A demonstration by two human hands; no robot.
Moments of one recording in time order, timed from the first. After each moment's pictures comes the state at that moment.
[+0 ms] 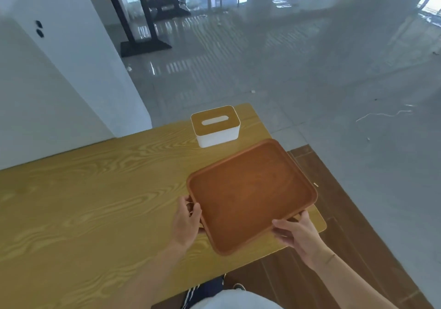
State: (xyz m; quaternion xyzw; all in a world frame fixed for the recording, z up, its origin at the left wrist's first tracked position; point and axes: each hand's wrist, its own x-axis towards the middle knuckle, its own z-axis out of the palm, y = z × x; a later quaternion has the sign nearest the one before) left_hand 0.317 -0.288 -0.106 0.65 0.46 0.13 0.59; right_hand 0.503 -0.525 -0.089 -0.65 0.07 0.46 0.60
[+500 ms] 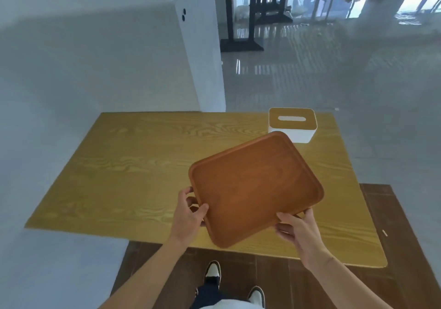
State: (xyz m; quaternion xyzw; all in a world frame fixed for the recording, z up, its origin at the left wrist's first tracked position) left_hand 0.174 -0.326 -0.064 0.54 0.56 0.30 0.56; right_hand 0.423 -0.464 -0.073 -0.63 -0.07 0.53 0.57
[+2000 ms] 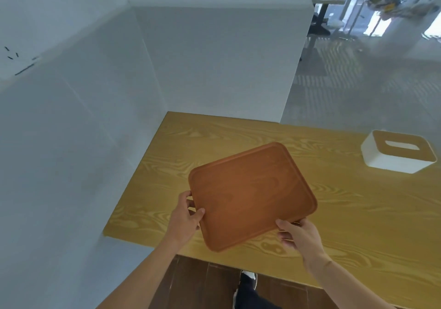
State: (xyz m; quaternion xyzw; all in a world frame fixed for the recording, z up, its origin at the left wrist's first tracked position) left_hand -0.126 -0.124 -0.090 0.60 0.58 0.25 0.48; right_hand 0.156 -0.255 -0.092 -0.72 -0.12 0.50 0.47
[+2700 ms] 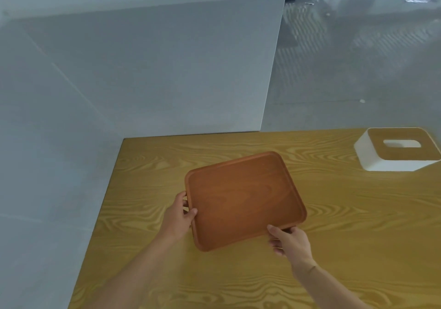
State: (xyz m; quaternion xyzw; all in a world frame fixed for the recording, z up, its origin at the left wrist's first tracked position) left_hand -0.034 0.058 -0.130 0.69 0.56 0.09 0.44; right_hand 0.205 -0.140 -0.144 -0.76 0.01 0.47 0.46
